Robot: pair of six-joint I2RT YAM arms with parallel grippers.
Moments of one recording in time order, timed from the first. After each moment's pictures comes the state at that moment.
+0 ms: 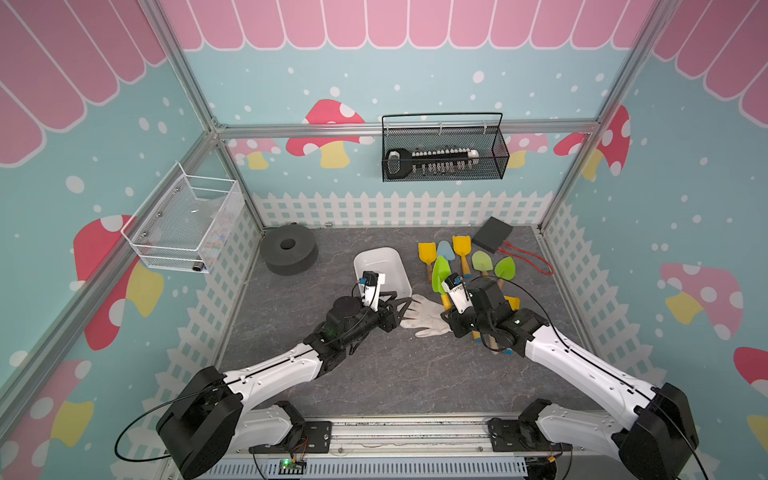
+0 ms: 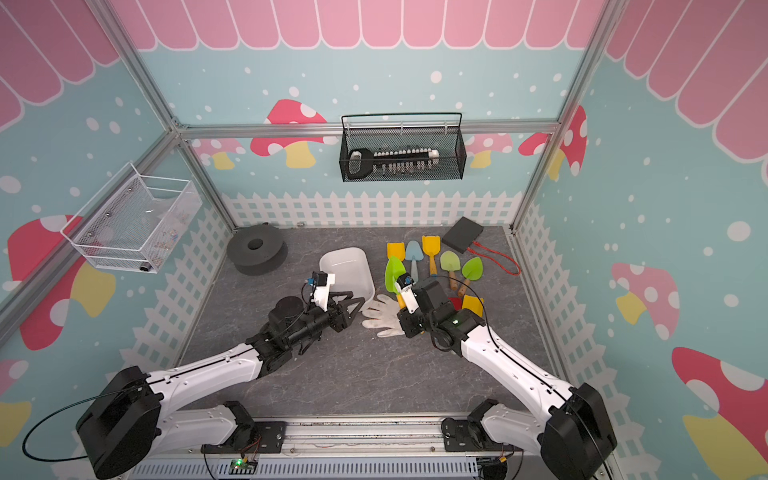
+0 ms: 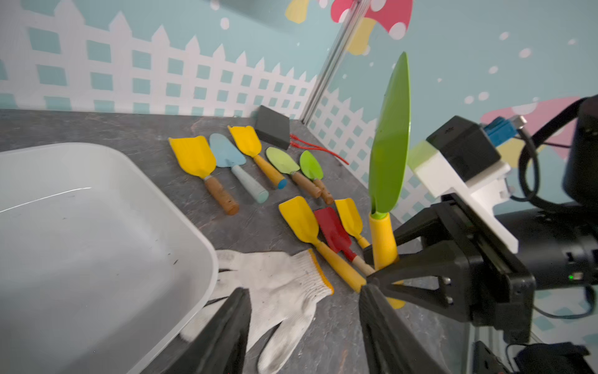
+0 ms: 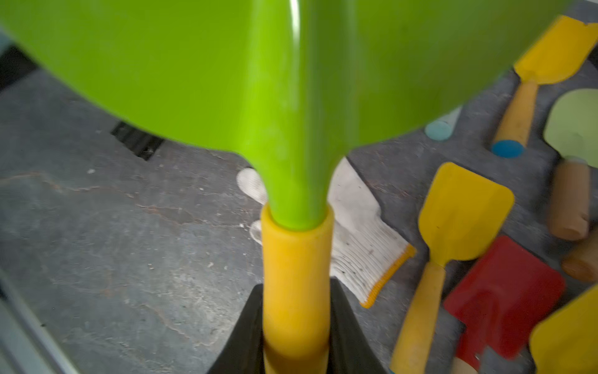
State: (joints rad) left arm -0.70 1.23 0.56 0.48 0.13 -0.39; right arm 0.61 1.18 0.86 -0.53 0.01 0.08
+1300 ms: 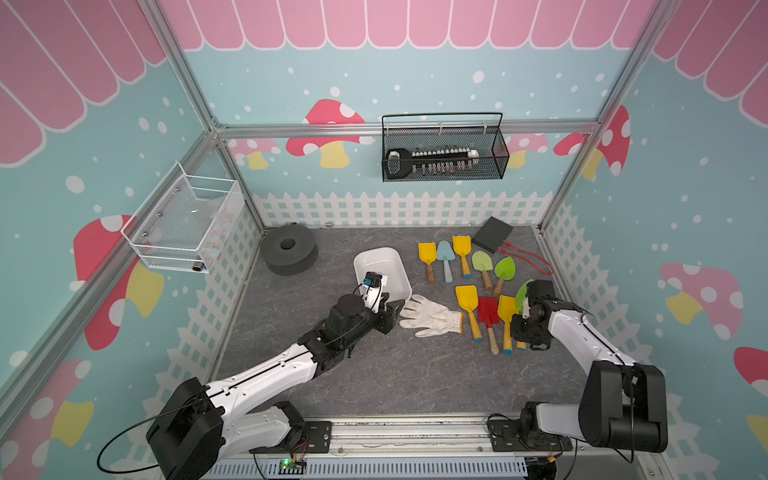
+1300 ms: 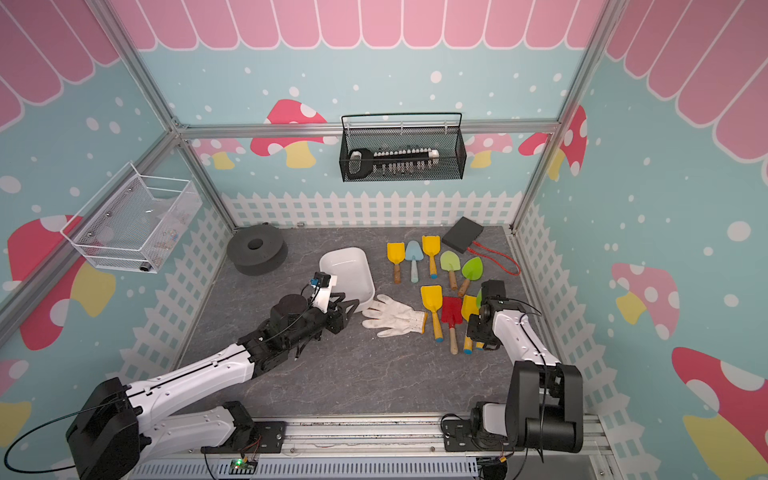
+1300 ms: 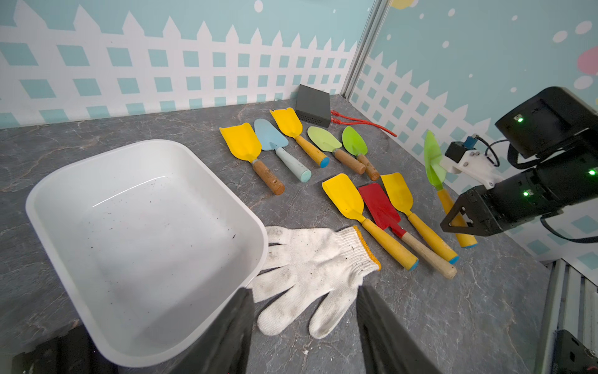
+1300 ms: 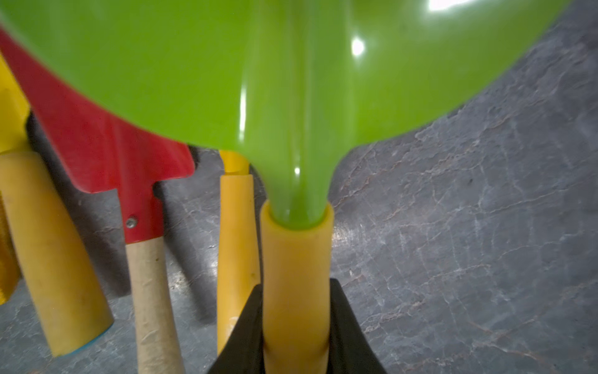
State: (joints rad) left arm -0.74 1.16 0.63 0.23 0.00 -0.26; right arm -0.12 1.35 0.77 -0.75 0.04 0.16
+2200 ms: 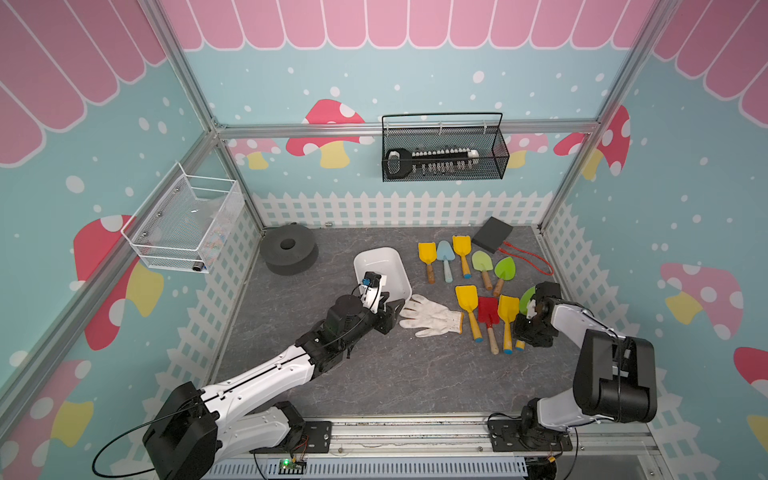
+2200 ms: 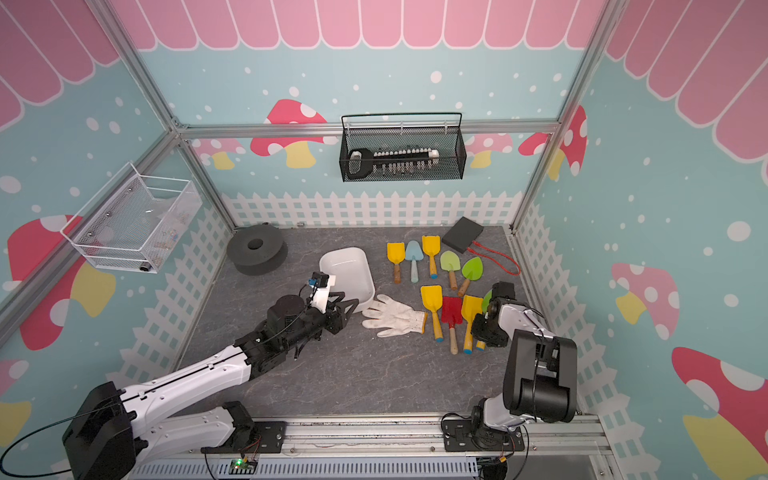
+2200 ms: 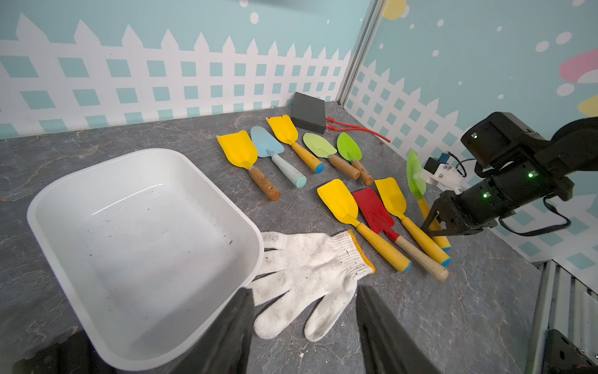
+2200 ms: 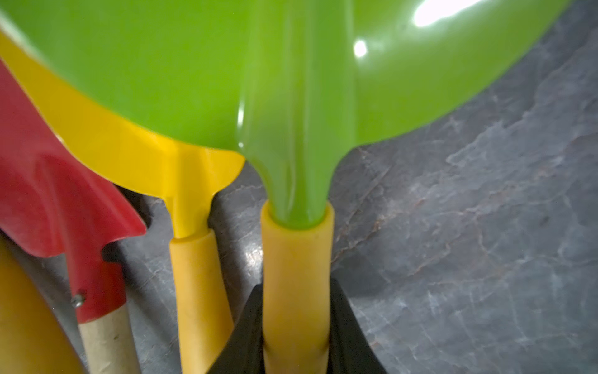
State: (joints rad) left arm -0.74 1.13 0.63 0.22 0.00 -0.25; right arm -0.22 1.50 0.77 -0.64 -0.08 0.16
